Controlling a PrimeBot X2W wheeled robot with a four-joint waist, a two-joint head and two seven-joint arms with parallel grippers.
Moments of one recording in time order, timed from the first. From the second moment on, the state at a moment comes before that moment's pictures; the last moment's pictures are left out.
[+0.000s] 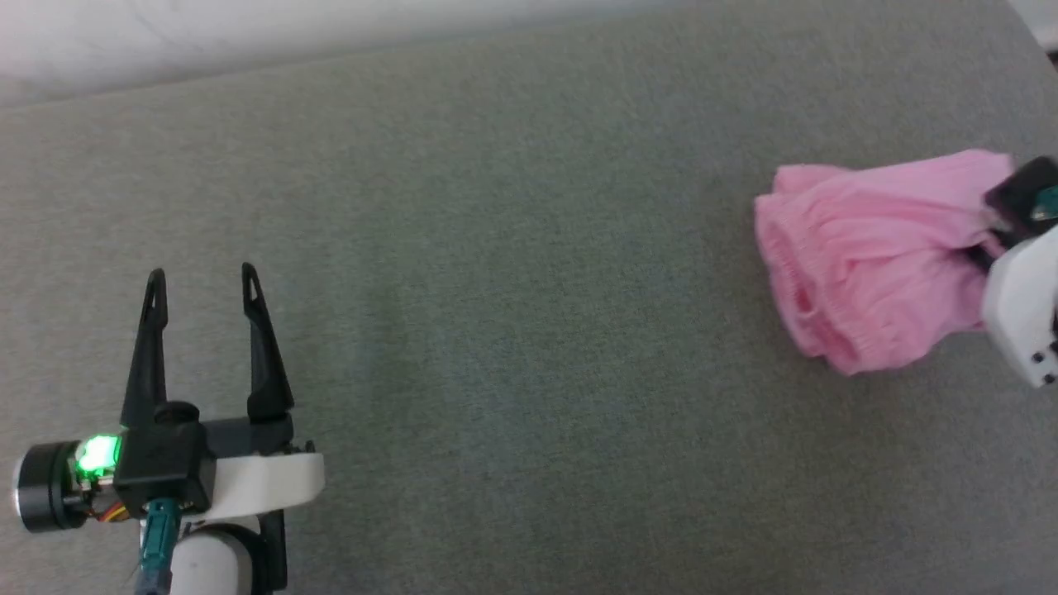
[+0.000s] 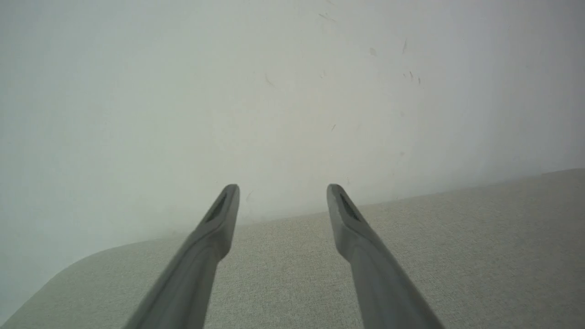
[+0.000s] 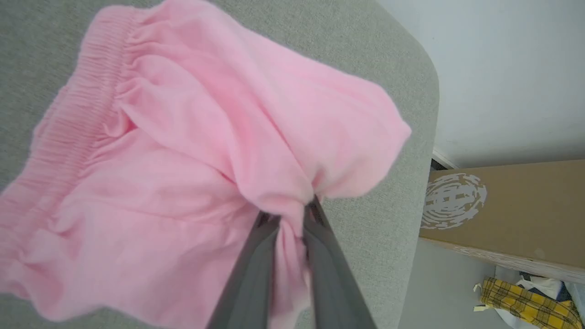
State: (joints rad) left arm -0.05 0.16 -0.04 -0.18 0.02 0.24 -0.26; right arm -0.71 -0.83 0.72 0.31 0.55 0.13 0.40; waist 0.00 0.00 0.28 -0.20
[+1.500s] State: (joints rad) left arm -0.04 0.18 -0.09 -0.19 -0.04 0.32 -0.26; right arm -0.88 -0.52 -0.04 0.49 0.08 0.13 -0.26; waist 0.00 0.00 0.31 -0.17
